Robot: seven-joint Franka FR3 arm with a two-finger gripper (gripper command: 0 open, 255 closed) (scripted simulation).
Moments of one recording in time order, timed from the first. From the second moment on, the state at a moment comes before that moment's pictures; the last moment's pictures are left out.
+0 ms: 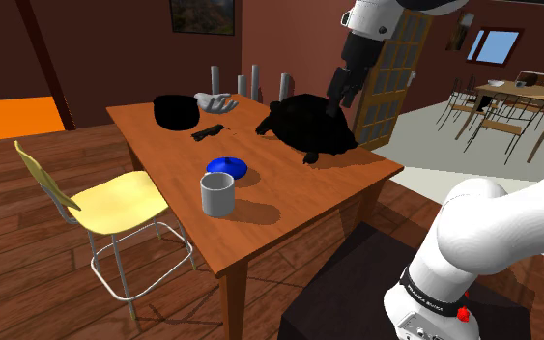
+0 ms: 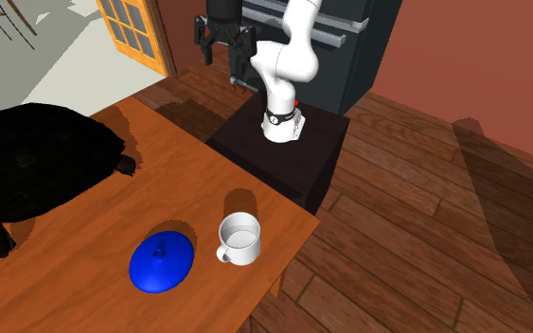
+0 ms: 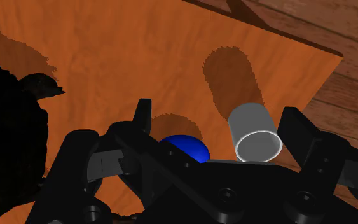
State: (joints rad) arm 0.01 -0.82 0.01 -2.33 0.00 1.67 -0.06
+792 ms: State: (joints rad) arm 0.03 -0.58 0.09 -2.39 0.04 1.99 0.03
